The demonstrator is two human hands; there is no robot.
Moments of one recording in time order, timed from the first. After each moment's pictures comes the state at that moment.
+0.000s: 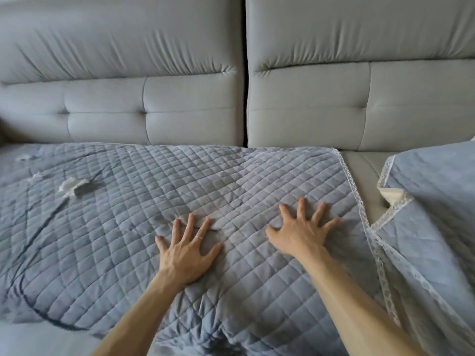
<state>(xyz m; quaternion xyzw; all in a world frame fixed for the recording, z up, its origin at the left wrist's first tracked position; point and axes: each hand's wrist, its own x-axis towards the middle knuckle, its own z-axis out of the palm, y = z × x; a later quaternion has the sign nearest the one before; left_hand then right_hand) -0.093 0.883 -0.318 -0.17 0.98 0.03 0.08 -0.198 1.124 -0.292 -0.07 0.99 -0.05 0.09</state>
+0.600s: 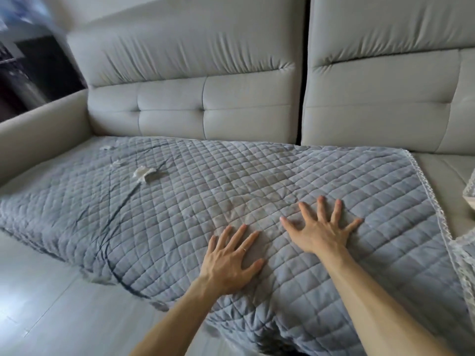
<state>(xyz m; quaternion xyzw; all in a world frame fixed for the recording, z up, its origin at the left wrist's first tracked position) -0.044 0.874 -0.311 -0.08 0.99 0.04 0.07 -0.195 1.059 -0.311 -0.12 0.98 -0.09 0.10</state>
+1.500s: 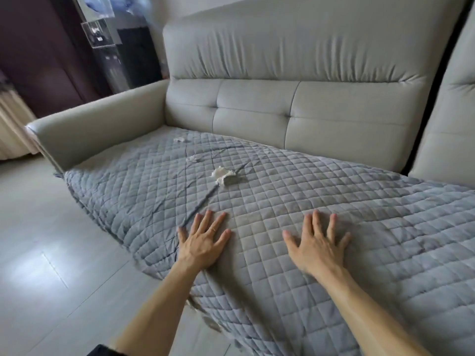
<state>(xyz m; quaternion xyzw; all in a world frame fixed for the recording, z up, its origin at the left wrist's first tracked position) 0.012 0.594 -0.318 -0.33 0.94 0.11 0.02 -0.142 0.818 -0.312 -0.27 0.95 -0.11 0.08</state>
